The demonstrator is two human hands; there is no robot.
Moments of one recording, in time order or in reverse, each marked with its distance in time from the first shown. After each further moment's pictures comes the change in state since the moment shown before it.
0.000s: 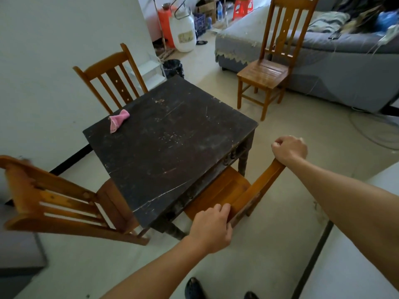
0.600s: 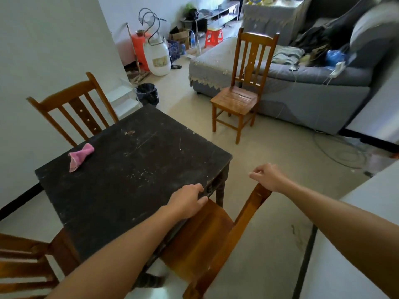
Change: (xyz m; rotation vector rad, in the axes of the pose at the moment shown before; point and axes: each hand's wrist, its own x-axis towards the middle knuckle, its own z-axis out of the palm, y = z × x) left_hand 0.187 -0.033 -0.093 -0.131 -0.196 -0.106; right_hand 0.074 0.011 -0.029 0.107 -0.362 -0.070
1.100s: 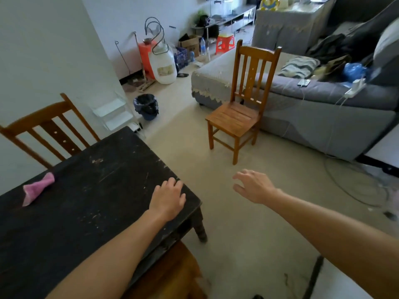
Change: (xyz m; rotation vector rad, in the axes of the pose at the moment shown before) left_hand 0.232 0.099 -0.040 0.348 0.338 -0.154; right_hand 0.215 0.066 -0.132 -0.468 -0.042 -0.524
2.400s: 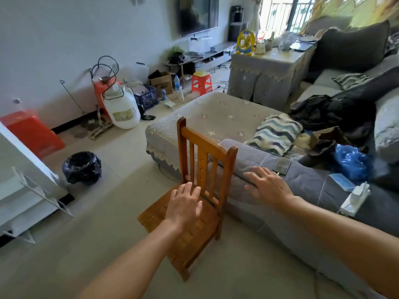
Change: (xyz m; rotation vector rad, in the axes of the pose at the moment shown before) left_hand 0.828 0.323 -0.083 -0.057 0.157 0.097; right_hand 0.551 0.624 -0.283 -0.160 0.301 0.012
